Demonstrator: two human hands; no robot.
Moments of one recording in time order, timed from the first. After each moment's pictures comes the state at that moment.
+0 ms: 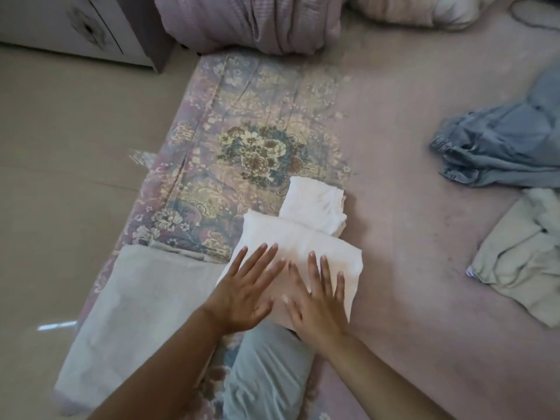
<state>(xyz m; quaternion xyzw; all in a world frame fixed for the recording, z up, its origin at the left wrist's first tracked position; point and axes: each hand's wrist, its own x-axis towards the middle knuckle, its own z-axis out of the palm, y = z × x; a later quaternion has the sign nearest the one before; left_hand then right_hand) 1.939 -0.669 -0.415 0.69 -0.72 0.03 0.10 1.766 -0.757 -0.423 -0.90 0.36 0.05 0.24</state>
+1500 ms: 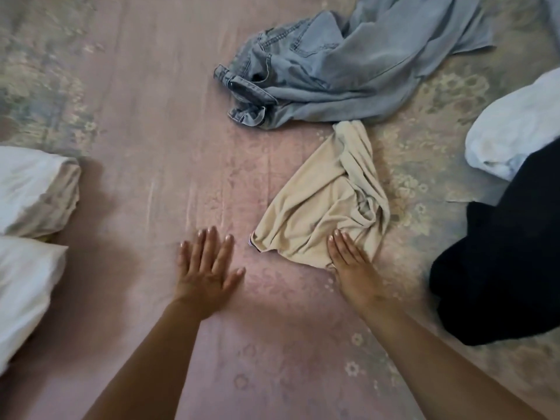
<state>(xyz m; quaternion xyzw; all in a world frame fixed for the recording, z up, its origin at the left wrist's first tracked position) 1.591 -0.927 -0.554 0.80 -0.55 -0.23 0.05 1.335 -1.083 -0.519 -0.85 0.44 0.12 0.25</state>
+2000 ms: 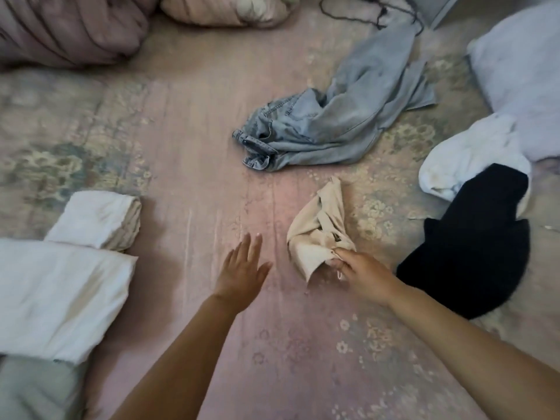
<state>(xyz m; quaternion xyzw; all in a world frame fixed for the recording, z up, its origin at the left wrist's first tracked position) 1.565 -0.949 -0.392 0.78 -0.52 -0.32 0.14 1.343 -1.076 -0.338 -0.79 0.43 0.09 0.43</state>
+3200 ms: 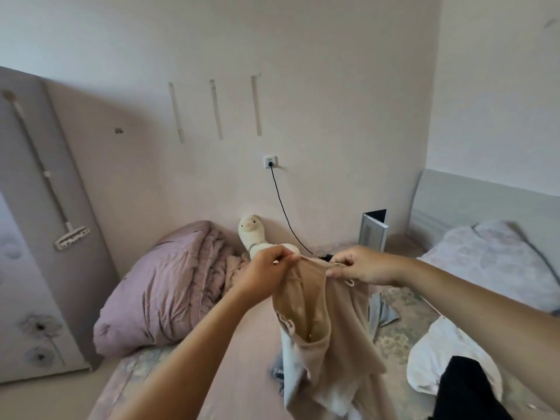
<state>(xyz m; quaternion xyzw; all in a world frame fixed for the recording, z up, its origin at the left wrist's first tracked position) 1.556 -0.957 0.214 0.64 -0.59 -0.18 0.46 1.348 -1.044 0.231 -0.88 0.31 -0.13 0.35</state>
